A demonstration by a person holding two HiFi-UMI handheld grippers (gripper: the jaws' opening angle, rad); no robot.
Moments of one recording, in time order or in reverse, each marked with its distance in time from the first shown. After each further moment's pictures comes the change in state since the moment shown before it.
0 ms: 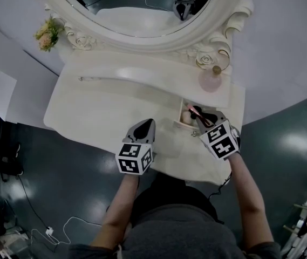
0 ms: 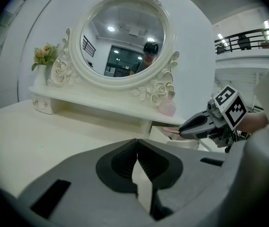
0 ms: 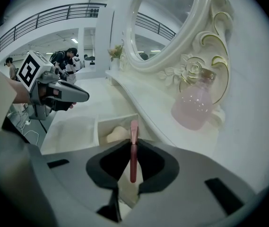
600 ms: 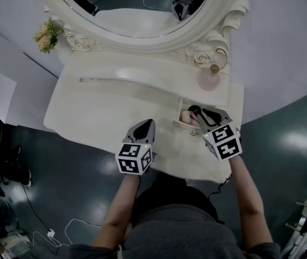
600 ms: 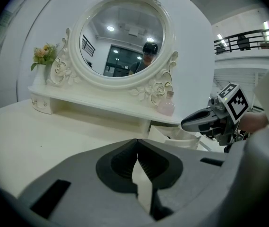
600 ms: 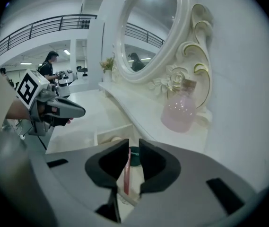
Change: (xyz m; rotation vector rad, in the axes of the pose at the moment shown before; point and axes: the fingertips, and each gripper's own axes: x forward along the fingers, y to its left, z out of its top) left arm -0.002 -0.002 -0.001 0.002 0.002 -0.011; right arm -0.022 -0.009 0.015 0.112 -0.107 -0.051
